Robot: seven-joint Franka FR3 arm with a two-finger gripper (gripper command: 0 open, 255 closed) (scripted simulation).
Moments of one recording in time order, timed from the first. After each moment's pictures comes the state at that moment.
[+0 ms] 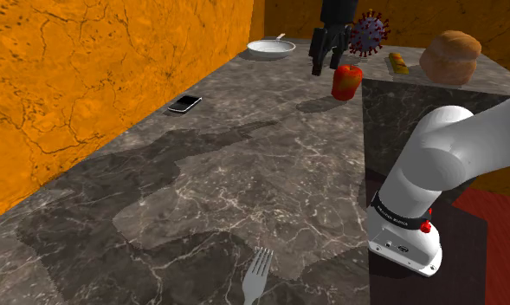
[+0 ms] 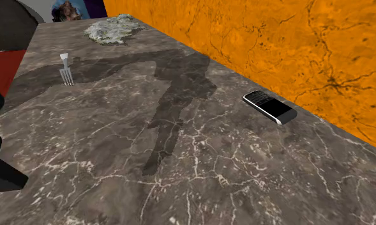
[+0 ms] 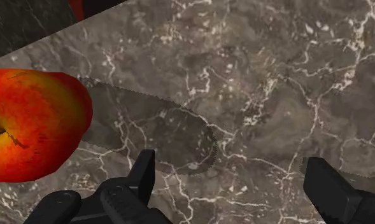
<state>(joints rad) -0.02 -0.81 -0.07 -2.41 0.02 1.58 -0.02</state>
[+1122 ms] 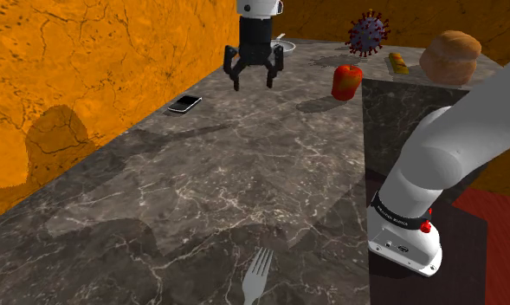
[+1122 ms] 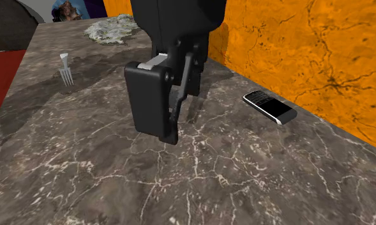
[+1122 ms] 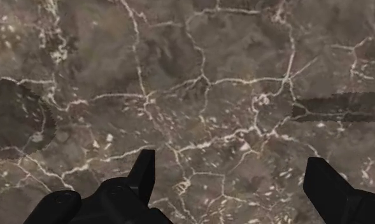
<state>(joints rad) -0.06 -0.41 0.26 -2.21 0.17 1.84 0.64</state>
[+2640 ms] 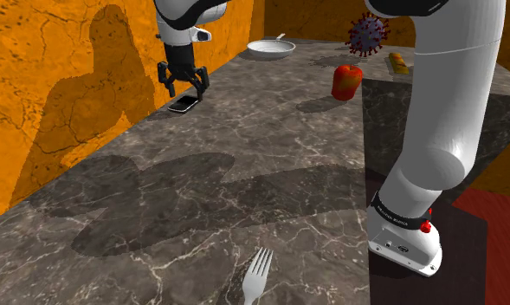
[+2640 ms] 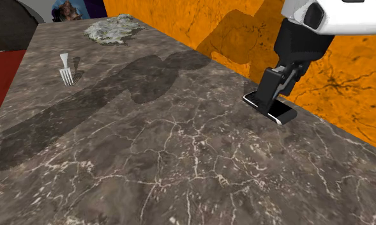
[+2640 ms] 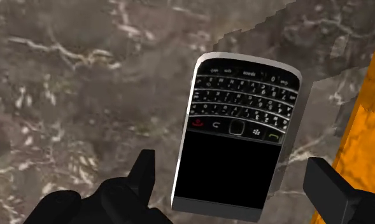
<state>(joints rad) -0.03 0.35 0.37 -1.55 -0.09 1.92 1.41</state>
